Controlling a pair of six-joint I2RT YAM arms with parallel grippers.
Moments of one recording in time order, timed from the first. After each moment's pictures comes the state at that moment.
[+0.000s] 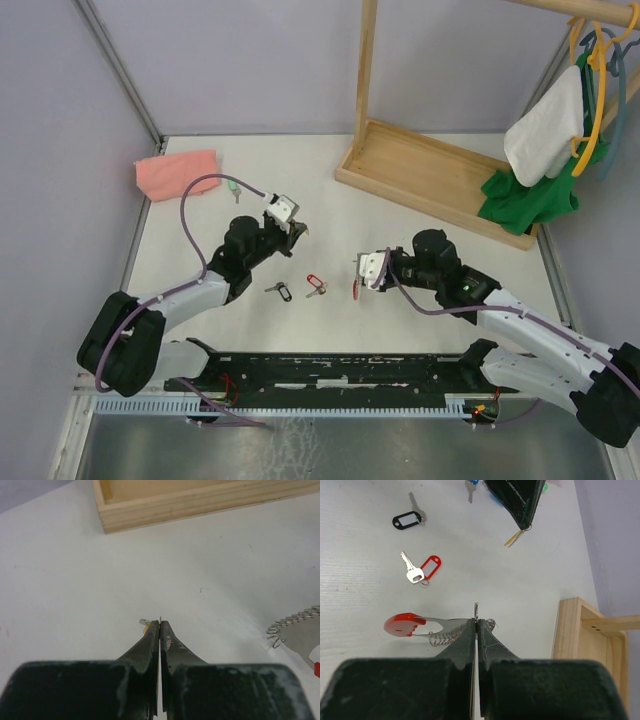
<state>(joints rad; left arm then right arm) -0.51 1.29 0.55 0.51 0.18 0.03 0.75 0.93 0.61 -0.06 -0.40 -0.77</state>
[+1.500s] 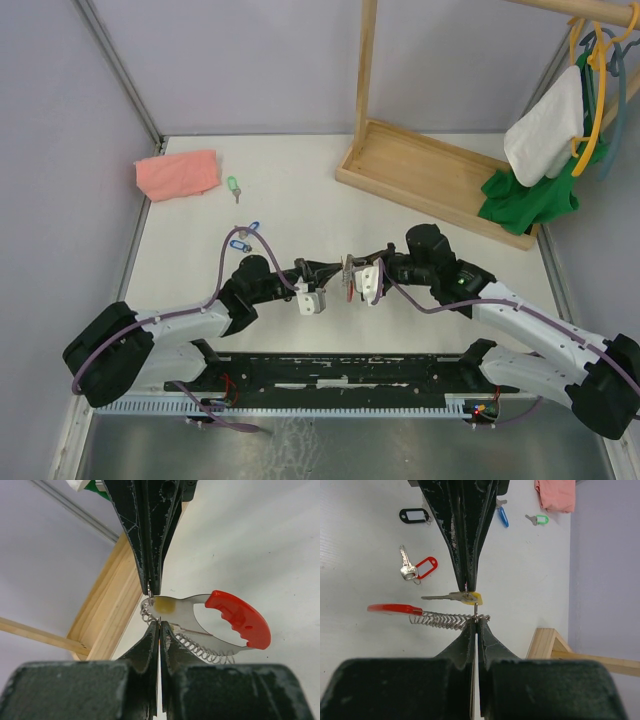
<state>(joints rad) -0.82 1.18 0.34 0.80 0.52 0.81 0.75 1.01 0.68 -0.14 -0.50 -1.08</state>
